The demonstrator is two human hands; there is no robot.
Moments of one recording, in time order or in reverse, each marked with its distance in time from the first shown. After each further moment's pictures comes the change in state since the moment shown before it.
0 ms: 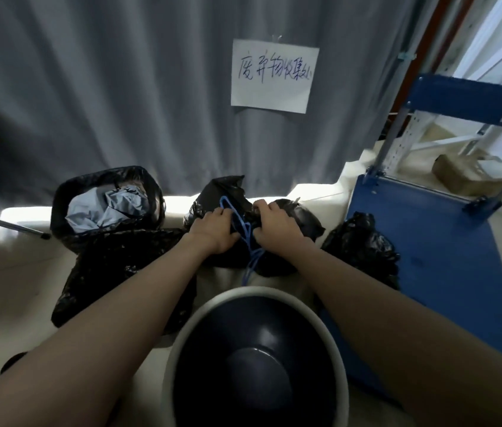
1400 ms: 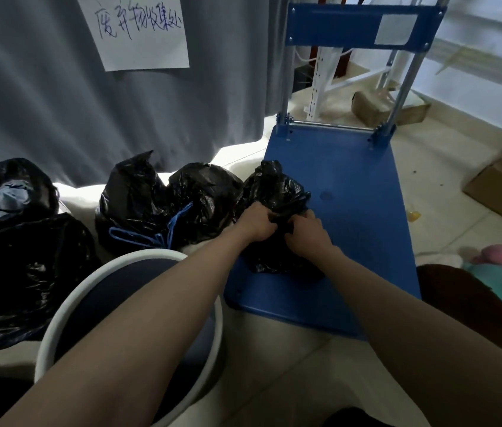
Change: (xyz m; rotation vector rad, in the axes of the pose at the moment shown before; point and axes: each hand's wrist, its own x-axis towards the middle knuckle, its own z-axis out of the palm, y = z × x) left_hand -0.014 0.274 0.101 -0.273 -0.204 0.261; right_hand -0.168 0.221 -0.026 0.063 -0.058 0.494
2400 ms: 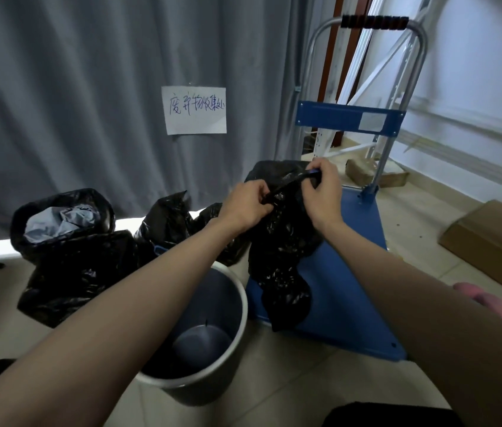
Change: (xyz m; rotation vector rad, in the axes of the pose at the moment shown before) left_hand -0.145 0.043 -0.142 -0.100 0.495 0.178; right_hand -0.096 -0.104 -0.144 0.698 0.748 -0.395
